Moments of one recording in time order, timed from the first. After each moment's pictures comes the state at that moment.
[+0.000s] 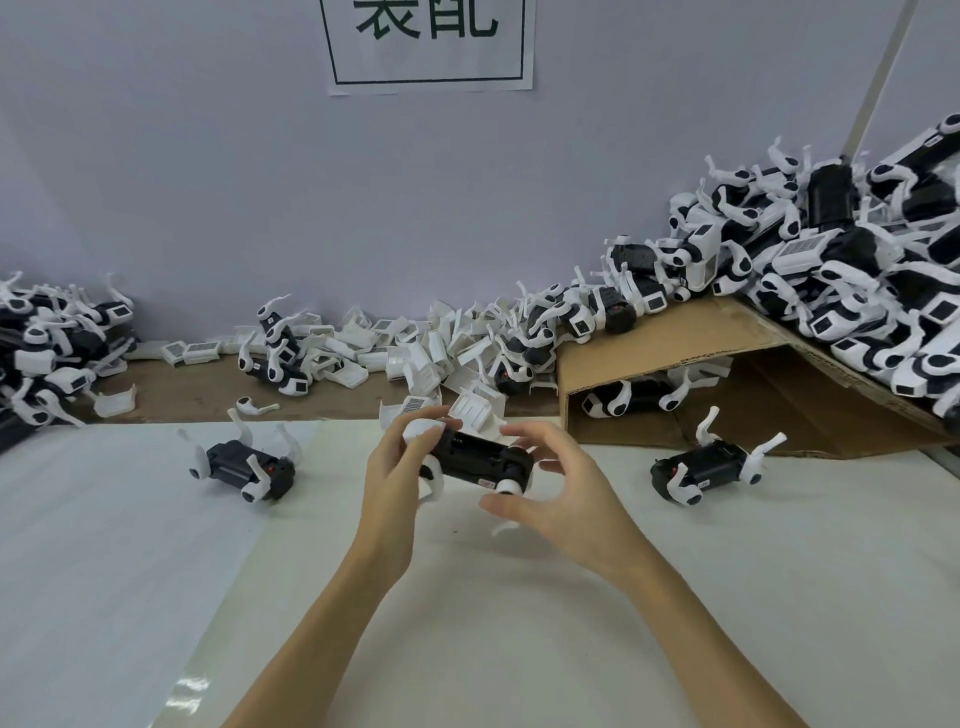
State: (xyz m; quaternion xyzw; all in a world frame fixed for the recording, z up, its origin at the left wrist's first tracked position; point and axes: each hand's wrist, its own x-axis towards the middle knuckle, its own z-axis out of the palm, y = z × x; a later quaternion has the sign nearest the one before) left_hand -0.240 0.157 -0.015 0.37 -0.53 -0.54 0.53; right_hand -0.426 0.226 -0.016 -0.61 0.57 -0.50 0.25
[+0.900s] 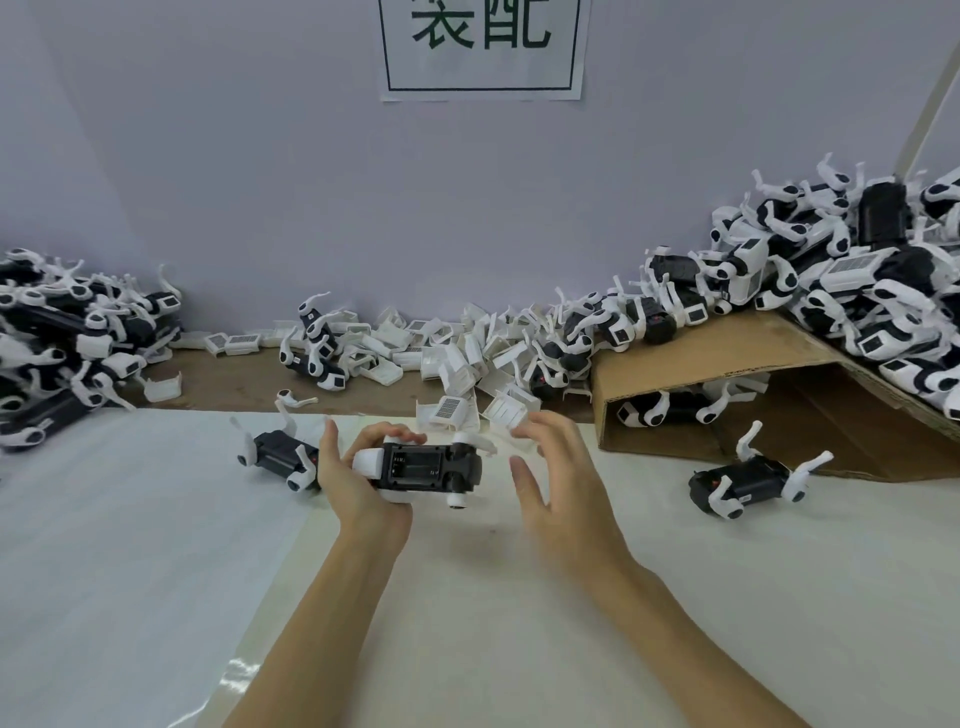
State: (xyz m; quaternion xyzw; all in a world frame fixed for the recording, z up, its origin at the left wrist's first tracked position) left_hand -0.195 0.119 -0.027 0.25 -0.19 -0.68 0.66; right_hand -0.383 0.200 -0.035 -0.66 0.57 -0.49 0.05
